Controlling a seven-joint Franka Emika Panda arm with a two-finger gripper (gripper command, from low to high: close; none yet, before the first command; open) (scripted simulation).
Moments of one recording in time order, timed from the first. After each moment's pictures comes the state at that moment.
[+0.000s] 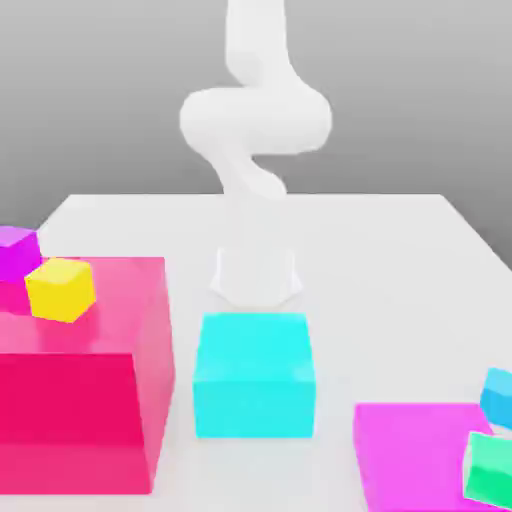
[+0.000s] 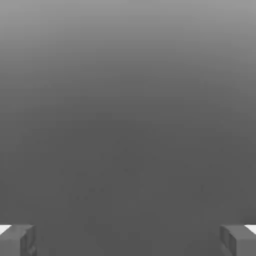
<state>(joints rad) 0.03 -0.71 0.03 -2.31 0.00 2.33 0.78</state>
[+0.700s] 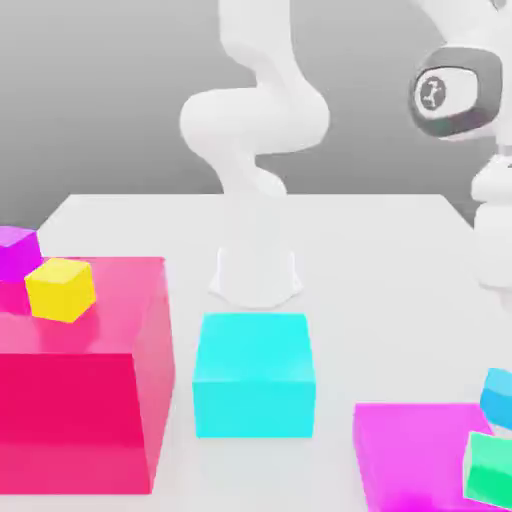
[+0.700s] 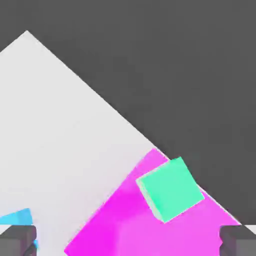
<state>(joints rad) 0.34 0.06 0.32 -2.43 -0.13 2.62 0.69</state>
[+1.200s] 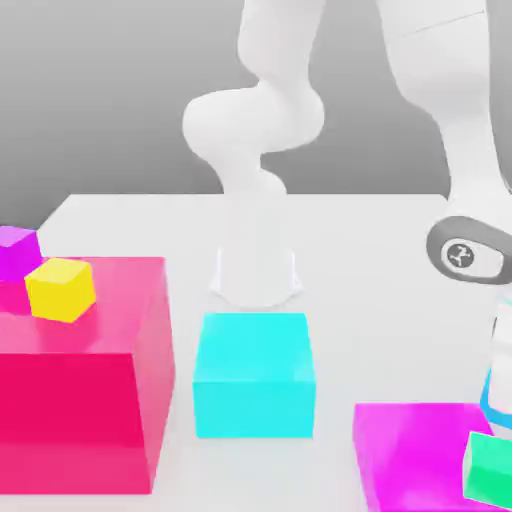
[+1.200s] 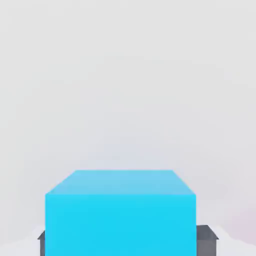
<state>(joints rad) 0.51 0.43 0.24 -2.42 -0.32 2.82 0.78</state>
